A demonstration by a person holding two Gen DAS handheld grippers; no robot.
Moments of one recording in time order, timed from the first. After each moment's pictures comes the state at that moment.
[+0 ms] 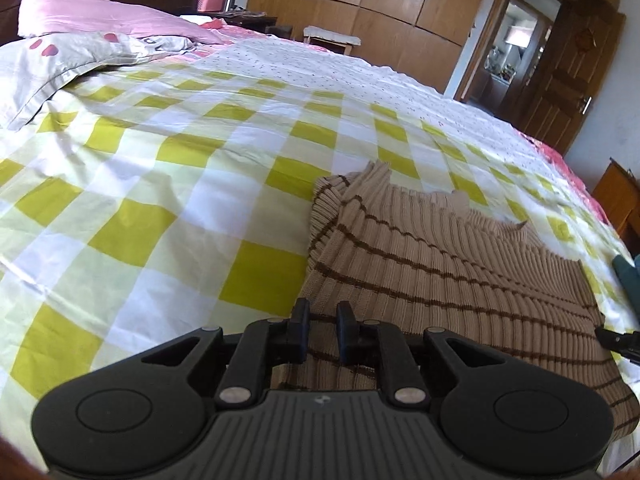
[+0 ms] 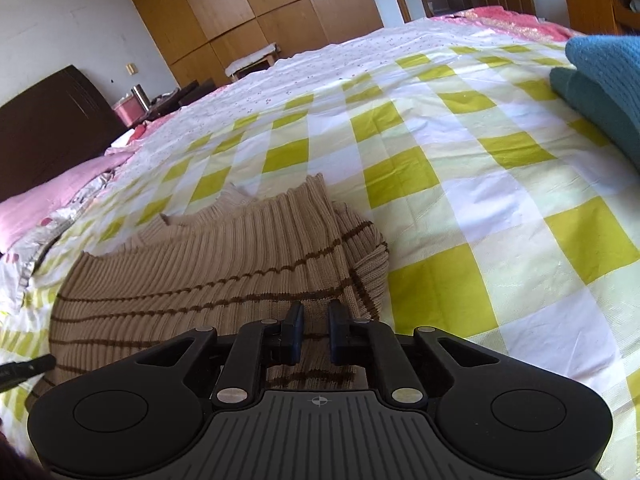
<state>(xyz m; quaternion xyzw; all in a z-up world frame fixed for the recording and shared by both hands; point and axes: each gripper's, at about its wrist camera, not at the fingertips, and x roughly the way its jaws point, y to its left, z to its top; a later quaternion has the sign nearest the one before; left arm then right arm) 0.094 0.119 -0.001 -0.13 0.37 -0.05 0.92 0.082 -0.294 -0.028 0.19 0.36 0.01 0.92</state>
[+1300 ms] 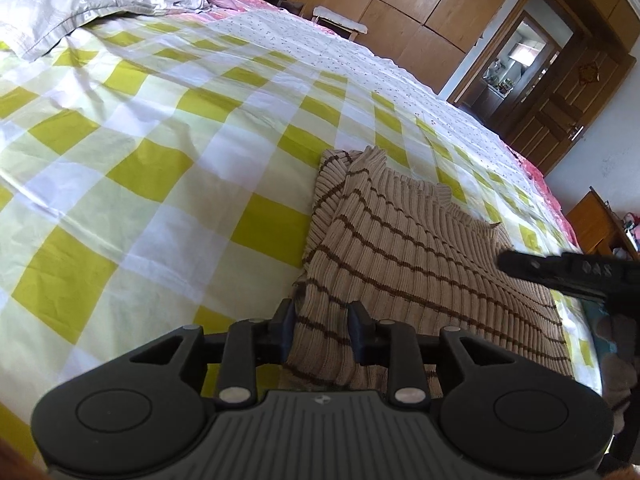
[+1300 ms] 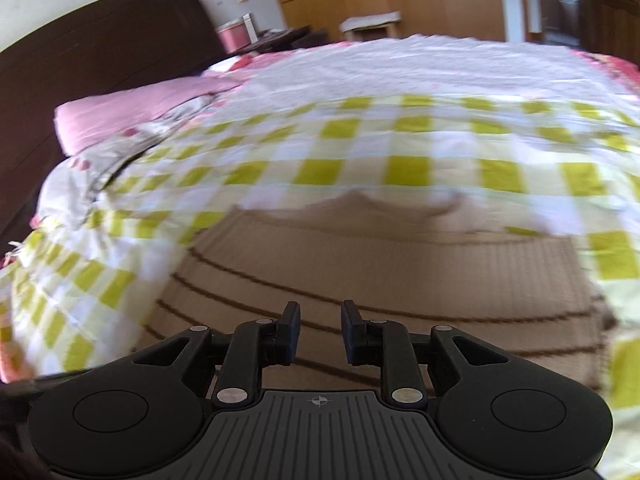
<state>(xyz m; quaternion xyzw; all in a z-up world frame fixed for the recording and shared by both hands) 0.065 0.144 -0.003 -0.22 0.40 -0.07 0.89 0.140 -0.124 0.030 0.08 0.40 0.15 0.90</state>
